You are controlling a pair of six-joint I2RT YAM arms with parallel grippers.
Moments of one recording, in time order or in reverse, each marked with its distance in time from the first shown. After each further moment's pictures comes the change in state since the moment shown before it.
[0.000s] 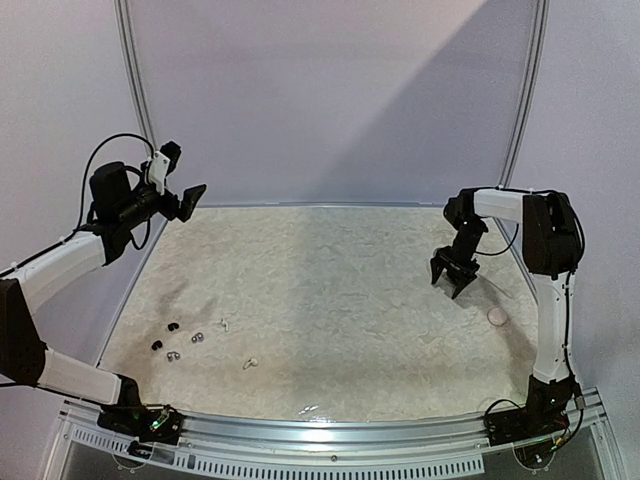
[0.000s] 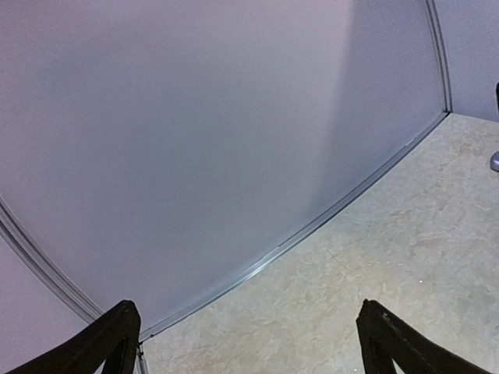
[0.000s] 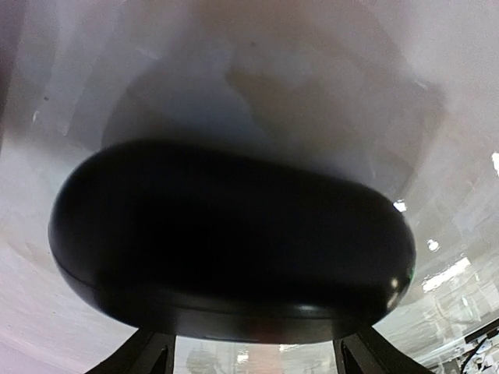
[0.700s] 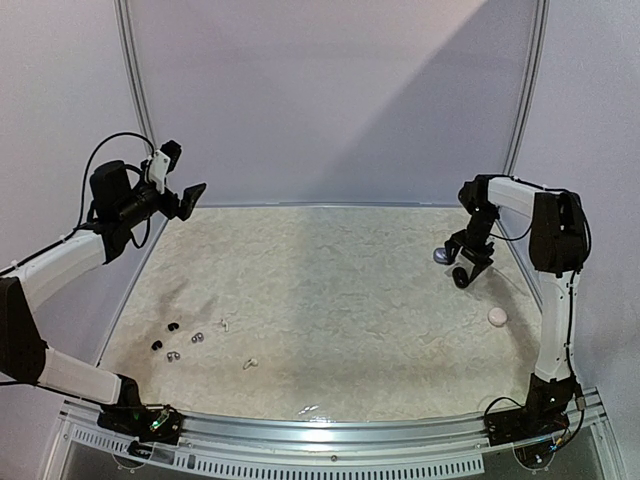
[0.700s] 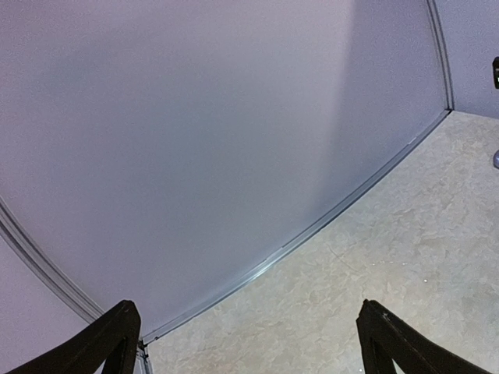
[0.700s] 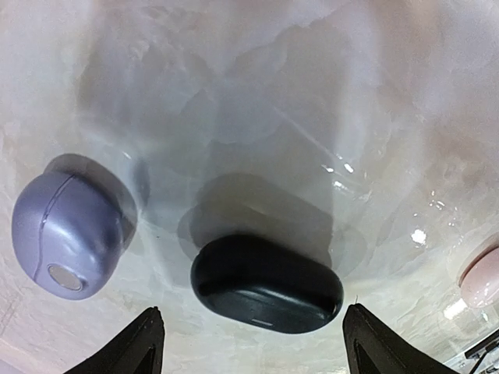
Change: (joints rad) left arm 0.002 0.008 0.011 0.001 0.000 0.013; right arm -0.074 -0.003 0.114 -0.030 0.127 0.030
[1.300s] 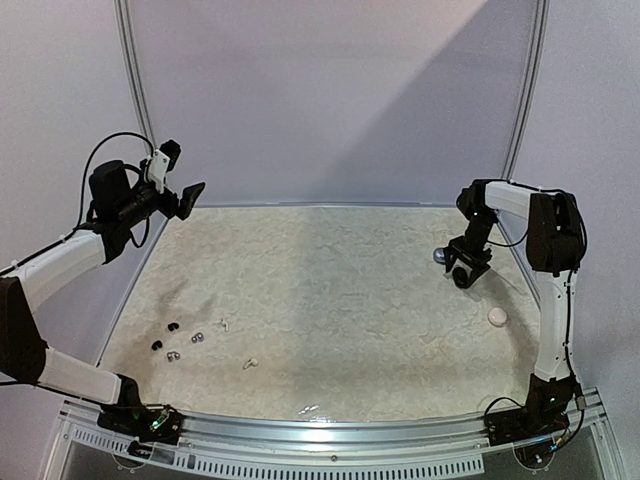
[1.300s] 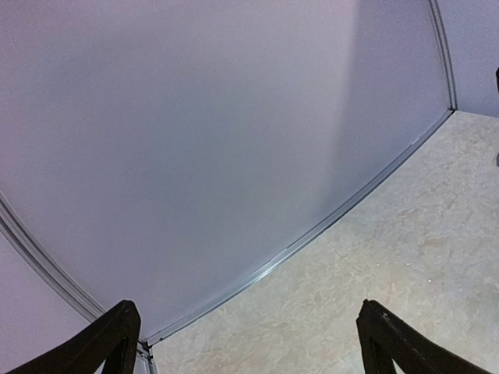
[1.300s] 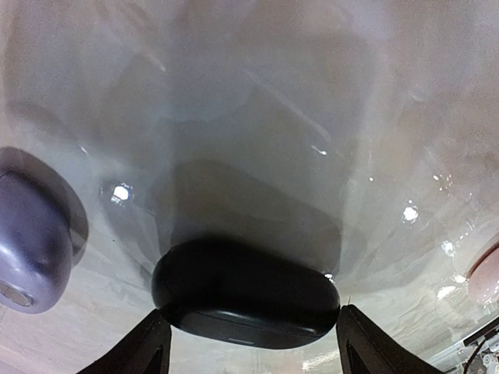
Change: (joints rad) left arm 0.005 0.000 0.000 0.008 0.000 0.010; right arm 0.002 0.031 -0.005 -0.021 -0.042 0.000
